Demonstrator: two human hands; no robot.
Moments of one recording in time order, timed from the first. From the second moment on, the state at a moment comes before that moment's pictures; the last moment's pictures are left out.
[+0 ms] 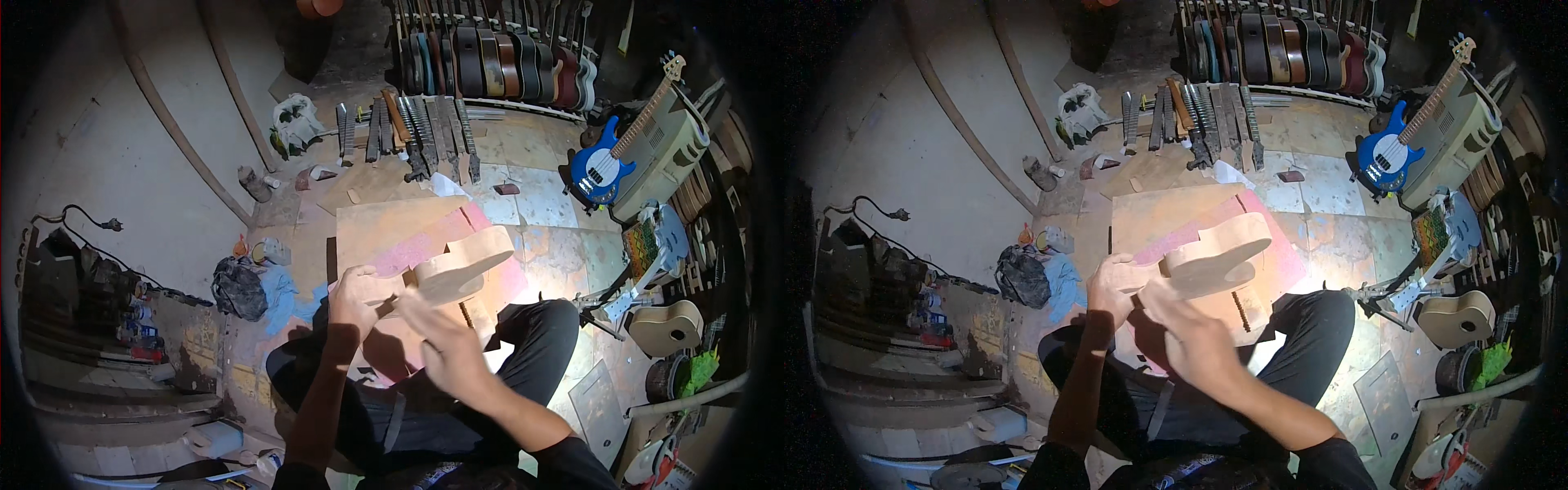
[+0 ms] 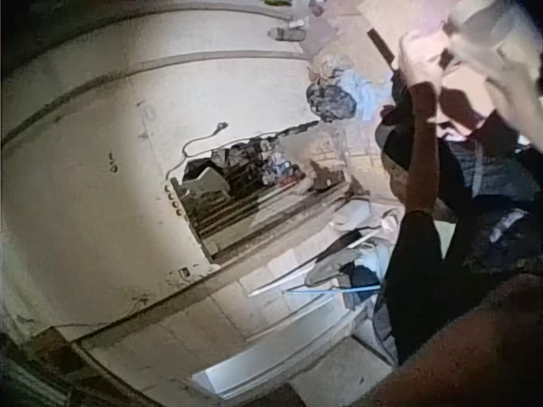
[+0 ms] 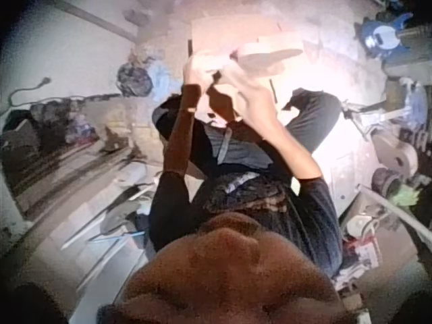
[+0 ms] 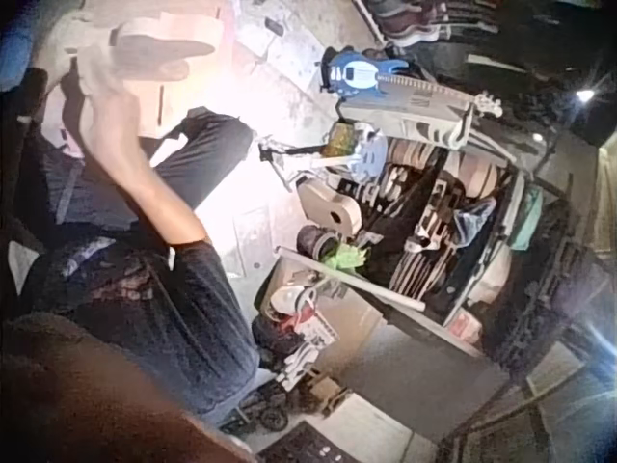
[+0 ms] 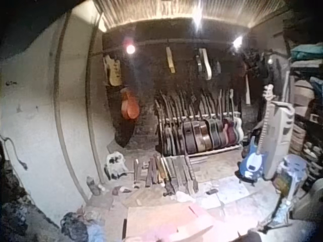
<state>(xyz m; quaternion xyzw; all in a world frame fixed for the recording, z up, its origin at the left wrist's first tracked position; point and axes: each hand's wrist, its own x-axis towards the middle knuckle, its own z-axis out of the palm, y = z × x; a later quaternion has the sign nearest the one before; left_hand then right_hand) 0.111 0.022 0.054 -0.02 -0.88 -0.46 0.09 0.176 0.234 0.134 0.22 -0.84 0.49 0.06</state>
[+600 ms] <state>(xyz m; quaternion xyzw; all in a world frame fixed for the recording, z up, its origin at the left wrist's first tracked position) 0.118 0.022 0.041 -0.08 -0.88 -0.41 0.21 0.167 0.182 0.084 0.17 -0.88 0.45 0.01</state>
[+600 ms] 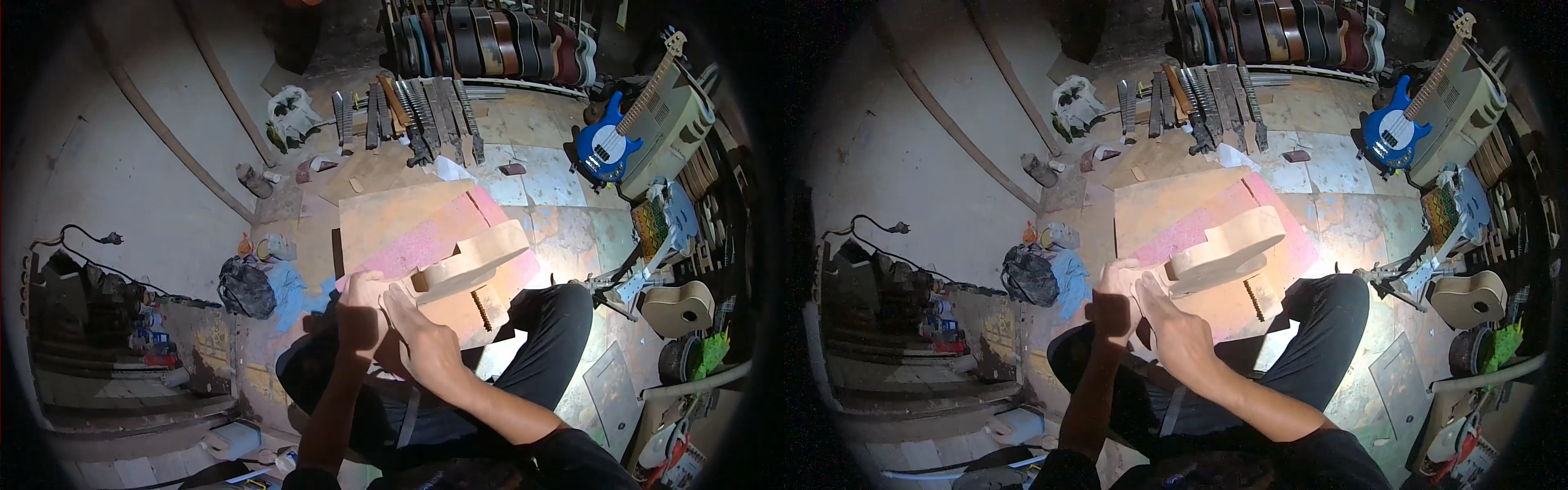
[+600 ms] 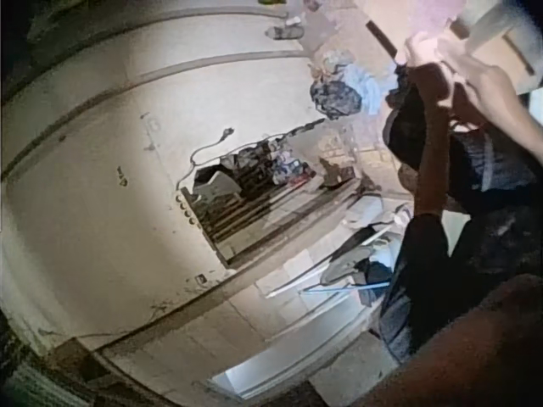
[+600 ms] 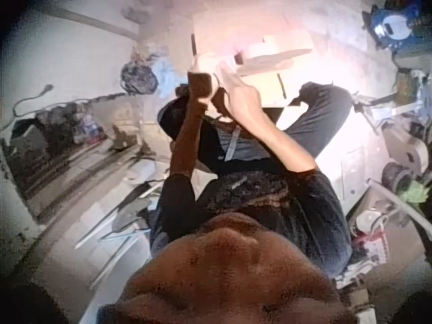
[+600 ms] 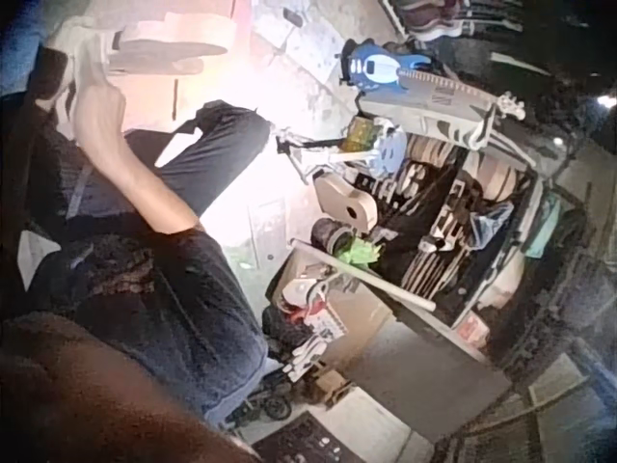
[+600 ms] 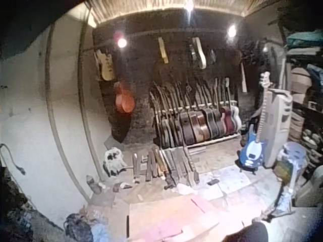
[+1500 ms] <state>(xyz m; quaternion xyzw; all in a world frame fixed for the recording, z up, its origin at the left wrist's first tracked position) 0.108 0.019 0.036 -0.15 -0.90 -0.35 0.24 0.132 0.187 0.071 0.17 -0.92 0.35 0.03</state>
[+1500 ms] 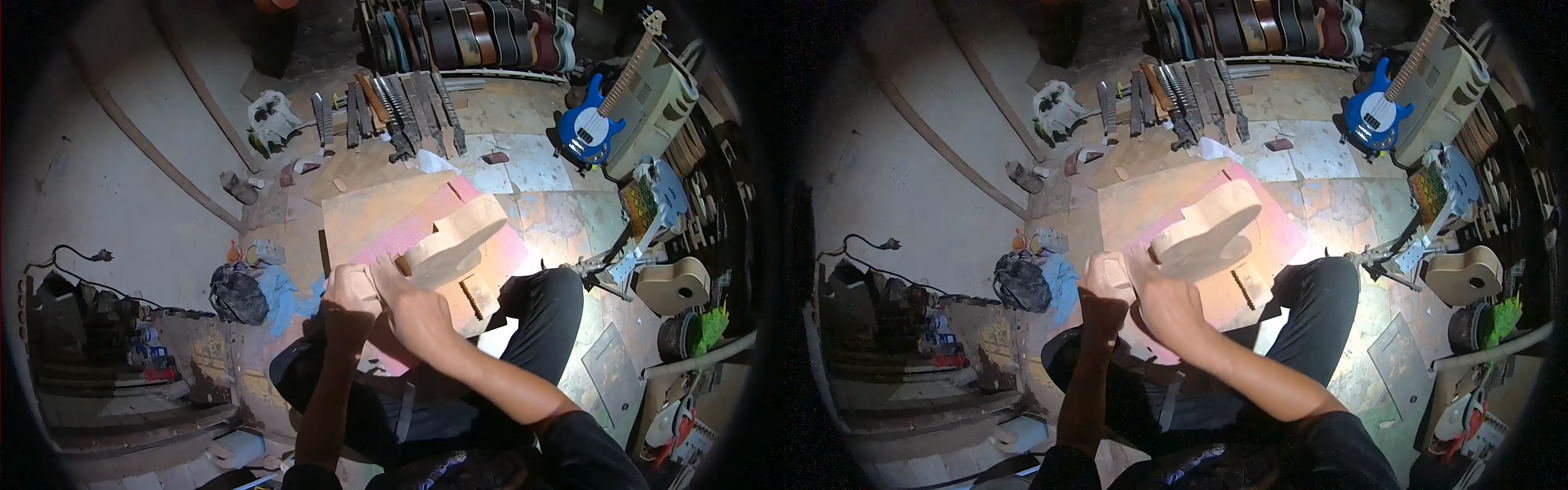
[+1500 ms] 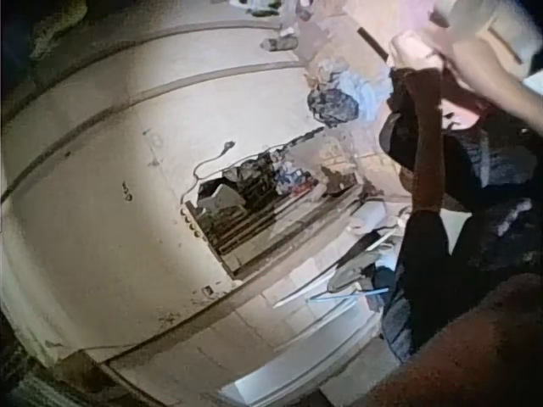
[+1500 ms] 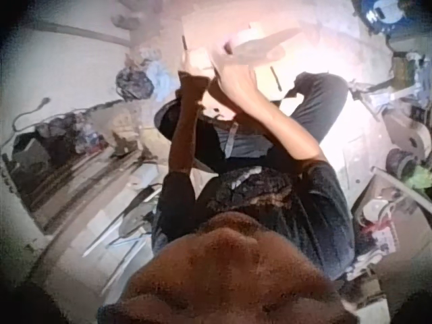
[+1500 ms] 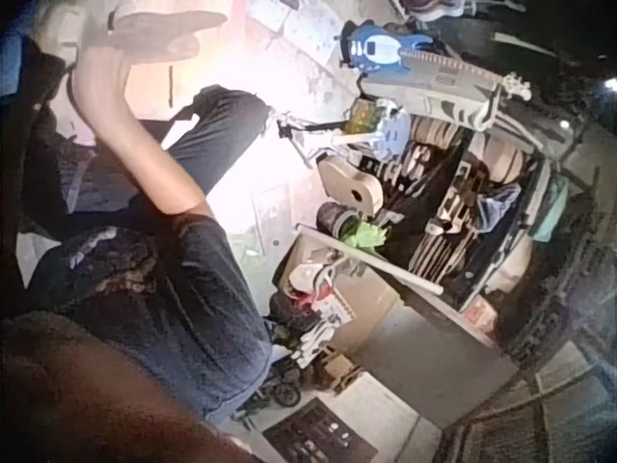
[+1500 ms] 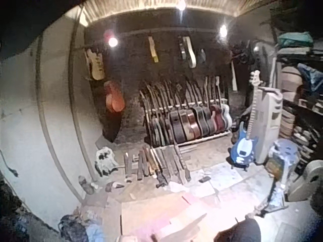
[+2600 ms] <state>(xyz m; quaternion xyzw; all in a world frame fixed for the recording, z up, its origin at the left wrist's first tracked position) 0.070 0.114 0.102 -0.10 -0.91 -0.39 0.14 0.118 0.272 0.150 0.14 -0.92 0.36 0.08</state>
